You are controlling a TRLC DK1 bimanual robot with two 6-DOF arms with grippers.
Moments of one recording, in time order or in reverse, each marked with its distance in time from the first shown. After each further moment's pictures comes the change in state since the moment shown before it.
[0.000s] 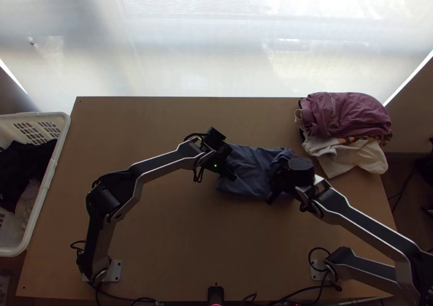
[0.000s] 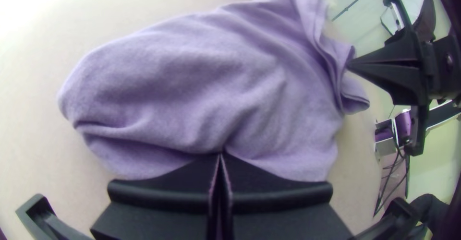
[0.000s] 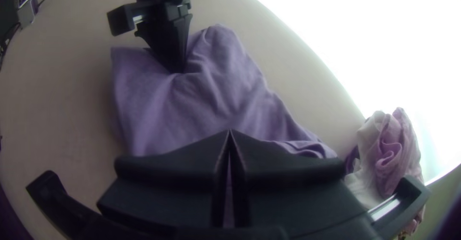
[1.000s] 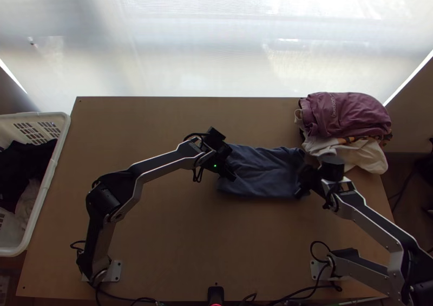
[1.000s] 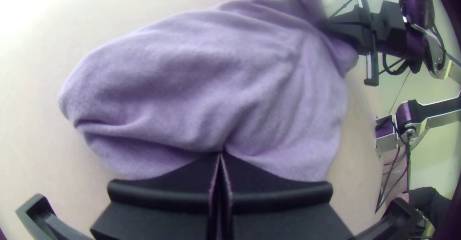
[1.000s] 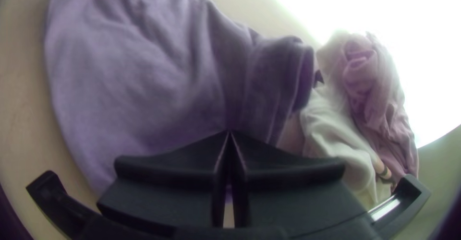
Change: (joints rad) left arm 0.001 0.000 -0.002 -0.008 0.003 0.023; right arm -0.420 0.037 -0.126 0.091 -0.073 -0.302
